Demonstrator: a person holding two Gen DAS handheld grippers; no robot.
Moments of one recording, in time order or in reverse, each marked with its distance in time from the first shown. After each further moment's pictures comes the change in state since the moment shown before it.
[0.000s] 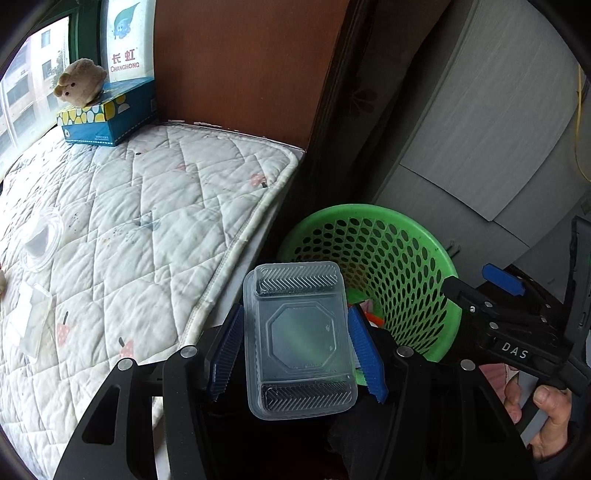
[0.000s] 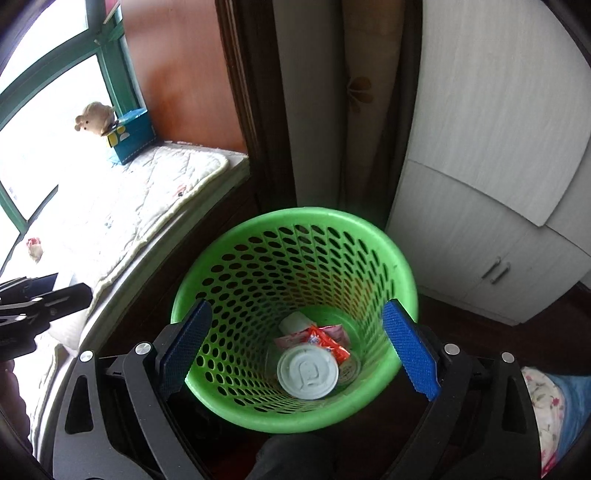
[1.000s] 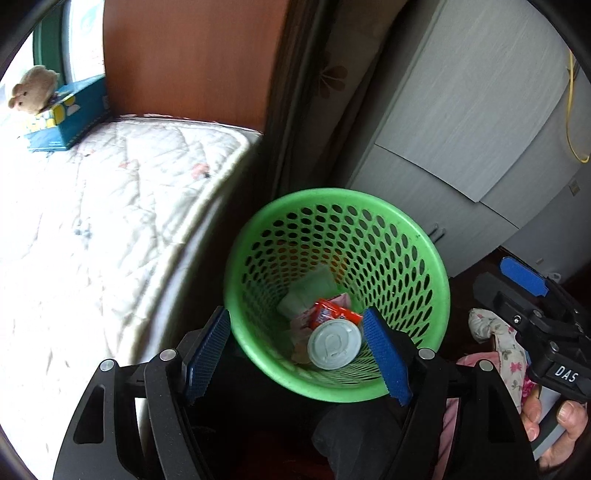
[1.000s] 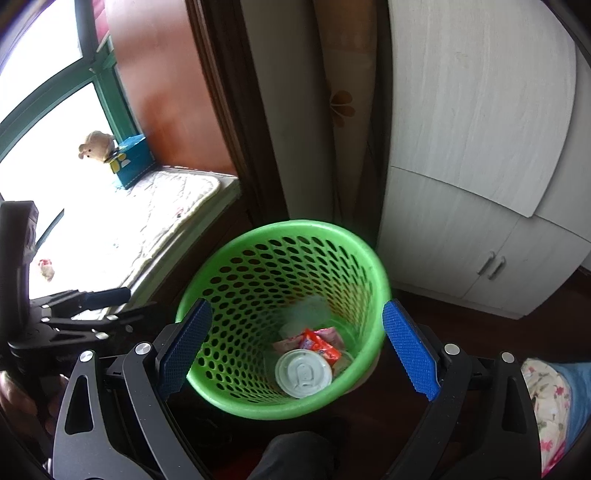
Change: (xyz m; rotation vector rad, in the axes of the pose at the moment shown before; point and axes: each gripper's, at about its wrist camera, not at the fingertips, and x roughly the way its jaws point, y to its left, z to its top) left arm 0.032 -0.028 0.003 0.049 0.043 -0.053; right arm -0.026 -0.019 -0.003 0.059 -0.047 0.036
